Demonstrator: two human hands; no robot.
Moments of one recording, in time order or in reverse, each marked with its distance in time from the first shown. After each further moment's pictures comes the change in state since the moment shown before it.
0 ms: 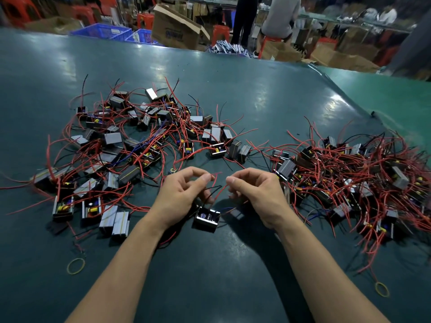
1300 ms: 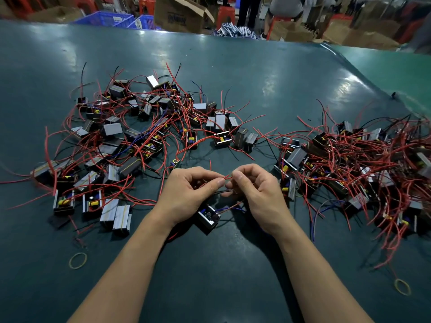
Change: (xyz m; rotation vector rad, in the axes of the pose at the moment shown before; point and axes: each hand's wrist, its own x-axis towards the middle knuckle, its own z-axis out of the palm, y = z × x) left_hand -0.004 -0.004 0.004 0.321 0.005 0.132; right_hand -0.011 0.027 0.012 0.134 -0.013 -0.006
